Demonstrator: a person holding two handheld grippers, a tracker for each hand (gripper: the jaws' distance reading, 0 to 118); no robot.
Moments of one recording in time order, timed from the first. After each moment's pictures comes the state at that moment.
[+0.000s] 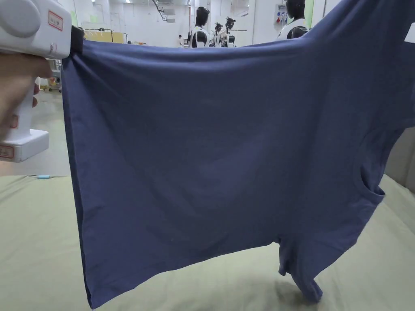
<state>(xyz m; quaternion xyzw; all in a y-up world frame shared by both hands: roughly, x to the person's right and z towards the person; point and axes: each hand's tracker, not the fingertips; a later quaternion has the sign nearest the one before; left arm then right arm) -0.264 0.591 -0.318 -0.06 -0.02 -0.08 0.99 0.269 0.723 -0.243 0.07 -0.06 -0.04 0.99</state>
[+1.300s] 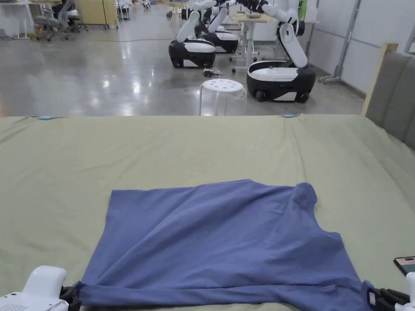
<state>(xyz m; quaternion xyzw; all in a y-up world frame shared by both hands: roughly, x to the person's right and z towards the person) -0.303 0.156 -0.023 -0.37 -0.09 -0.08 0.92 0.261 0.156 0.080 -0.35 -0.05 -0.06 0.93</state>
